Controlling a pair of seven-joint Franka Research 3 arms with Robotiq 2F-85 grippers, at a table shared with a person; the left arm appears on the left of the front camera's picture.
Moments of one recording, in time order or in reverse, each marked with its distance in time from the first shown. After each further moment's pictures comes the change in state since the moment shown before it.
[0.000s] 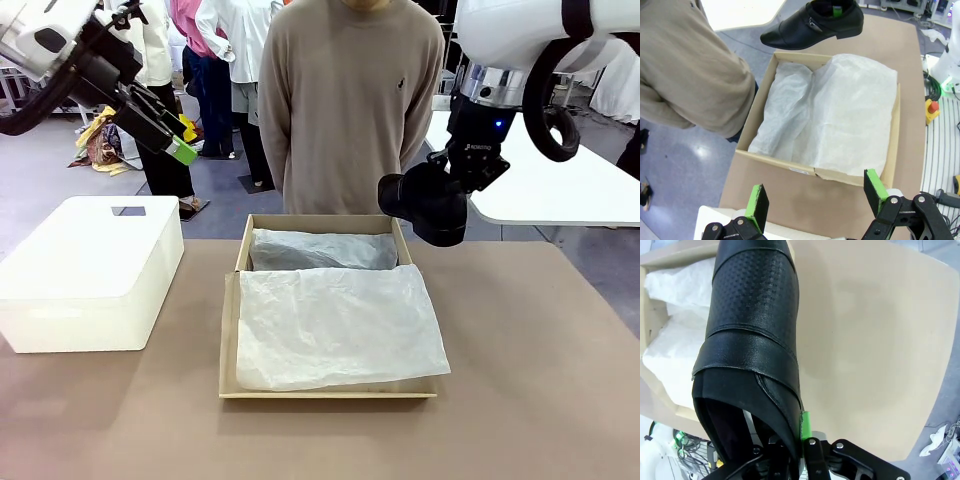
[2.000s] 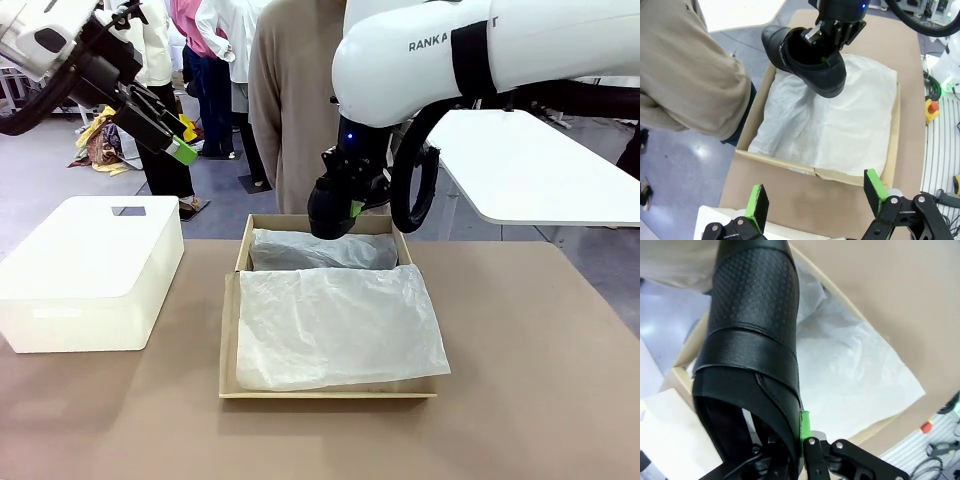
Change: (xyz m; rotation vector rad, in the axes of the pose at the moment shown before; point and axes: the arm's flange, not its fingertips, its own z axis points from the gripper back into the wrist) left arm 0.000 0.000 0.000 0.000 0.000 0.000; right arm -0.023 0.177 -0.023 0.012 -0.220 -0.838
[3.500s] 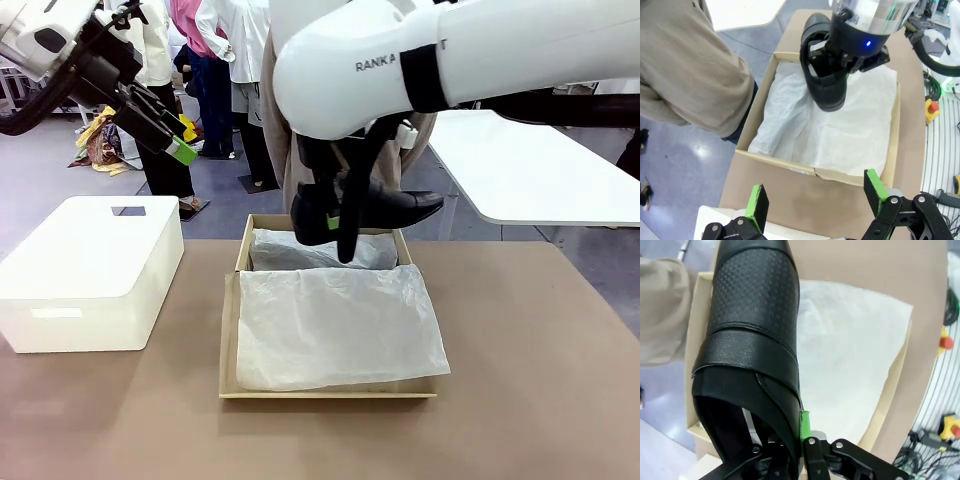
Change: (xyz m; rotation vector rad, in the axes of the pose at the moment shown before) left arm 0.000 0.000 0.000 0.000 0.000 0.000; right arm -0.065 0.032 -0.004 -0.101 -0.142 -0.600
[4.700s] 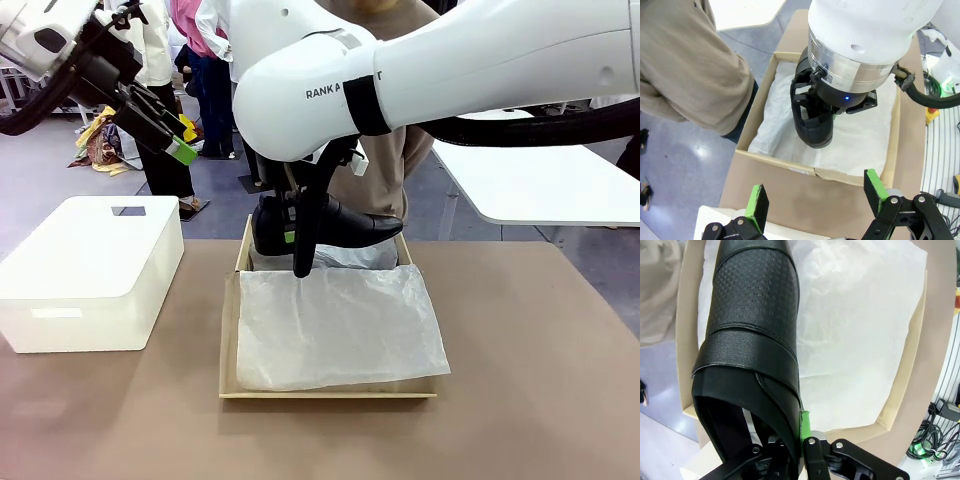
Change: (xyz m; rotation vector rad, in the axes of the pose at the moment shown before) left arm 0.000 0.000 0.000 0.000 0.000 0.000; right arm -0.051 0.016 -0.026 -0.005 0.075 -0.058
